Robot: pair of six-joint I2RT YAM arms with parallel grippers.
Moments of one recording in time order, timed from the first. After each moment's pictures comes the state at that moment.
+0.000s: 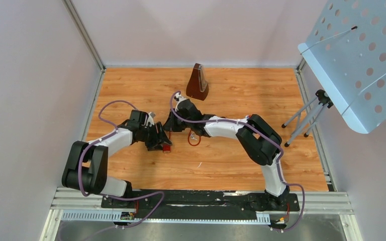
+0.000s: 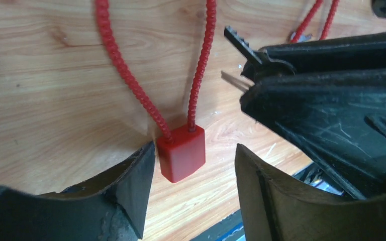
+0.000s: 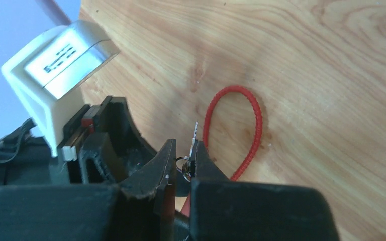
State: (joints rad) left arm -0.21 1.42 0.63 -0.28 0.50 -0.58; right arm 0.87 2.05 1.33 0.18 -0.22 0.79
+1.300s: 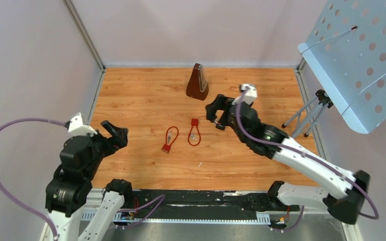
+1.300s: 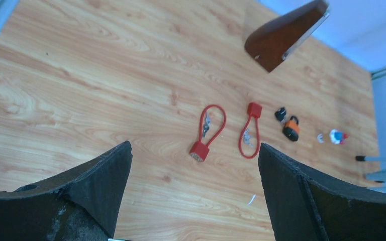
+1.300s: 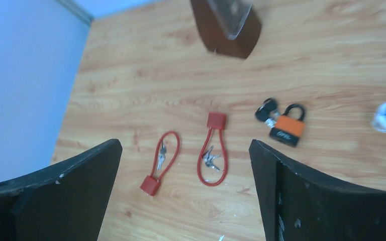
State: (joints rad) left arm -0.21 0.48 1.08 -1.02 -0.18 -0.57; right arm 0.91 1.20 1.09 -0.31 0.50 0.70
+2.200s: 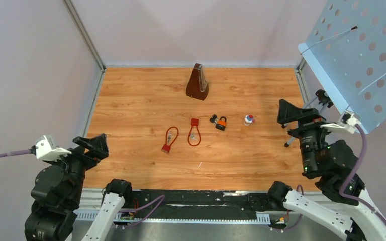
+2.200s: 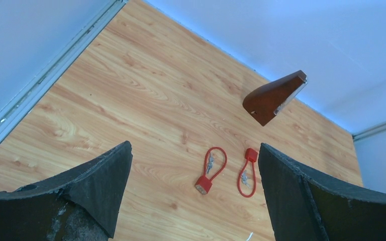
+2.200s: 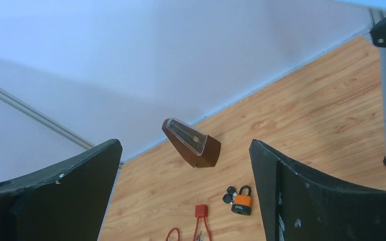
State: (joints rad) left arm -0.21 0.32 1.27 -1.10 -0.37 -0.56; right arm 0.91 0.46 1.00 -0.37 0.93 0.53
